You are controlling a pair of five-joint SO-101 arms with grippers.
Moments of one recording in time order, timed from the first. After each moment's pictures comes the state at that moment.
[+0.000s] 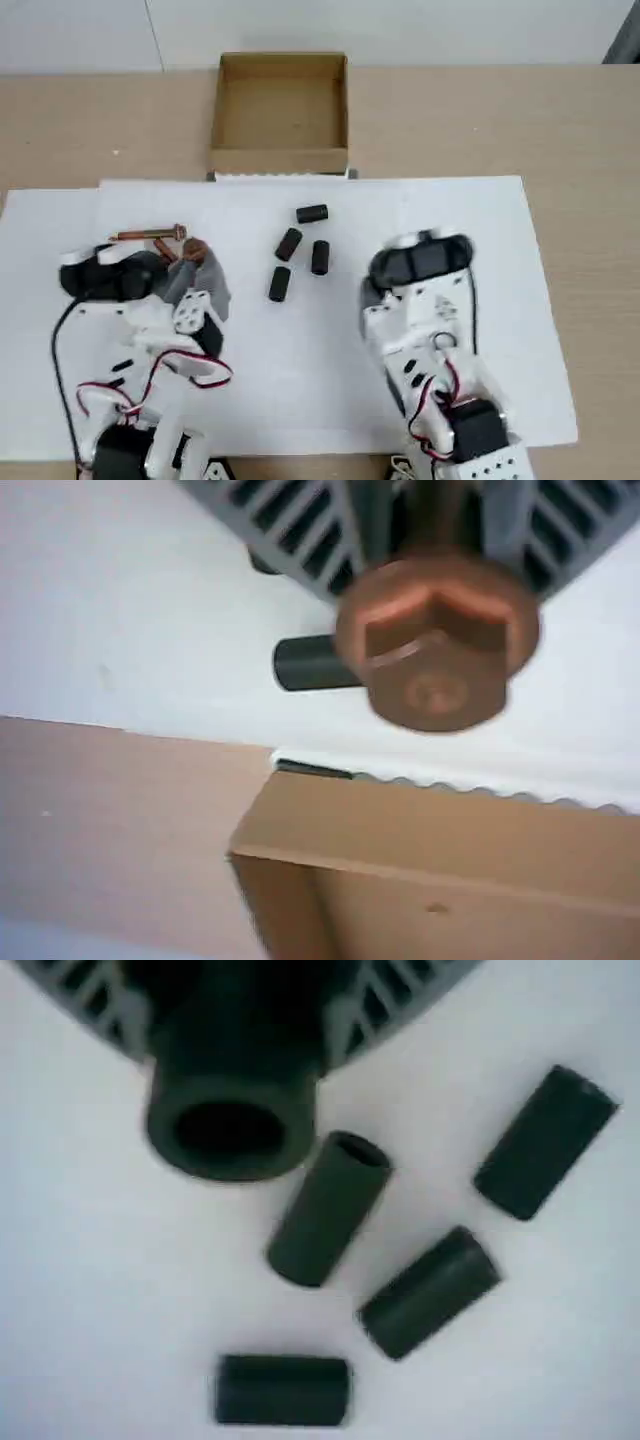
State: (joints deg) left arm 8.6 -102.4 77.1 54.6 24.0; right arm -23.6 -93.5 78.5 53.5 -7.7
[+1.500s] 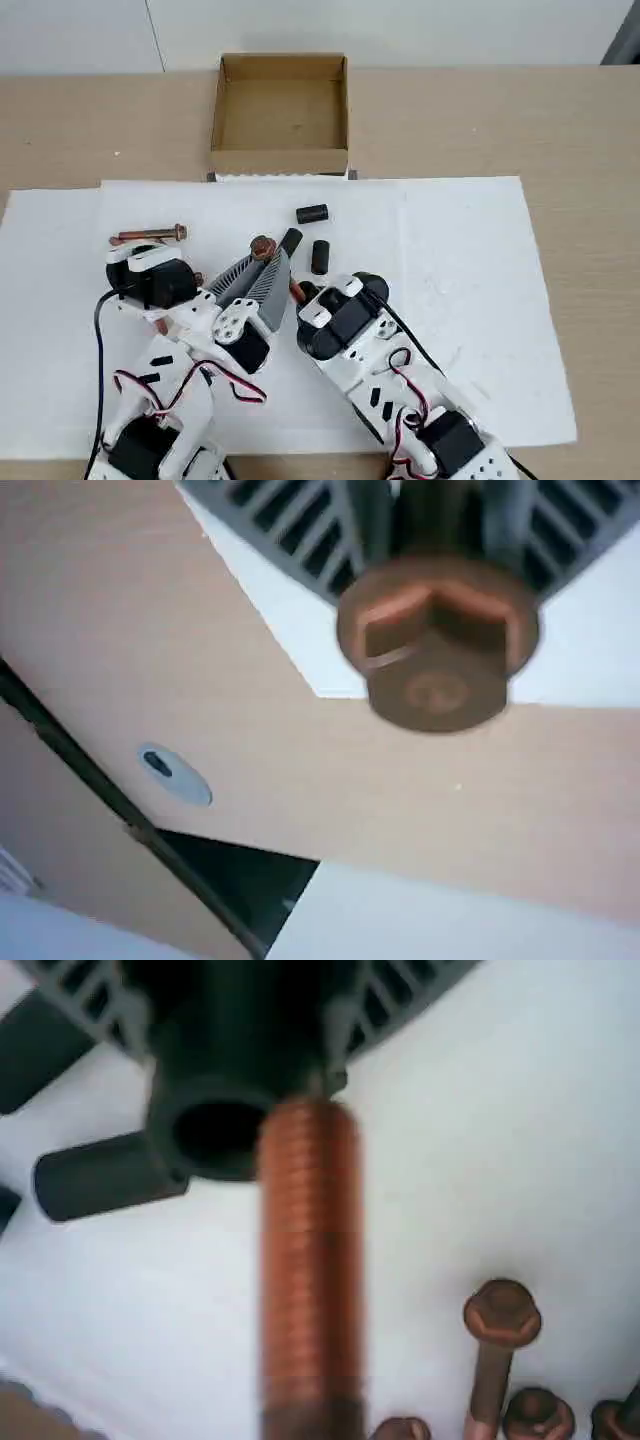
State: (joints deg) left arm 26.0 -102.4 80.7 40.1 35.1; right arm -40.9 -102.8 88.5 43.8 5.2
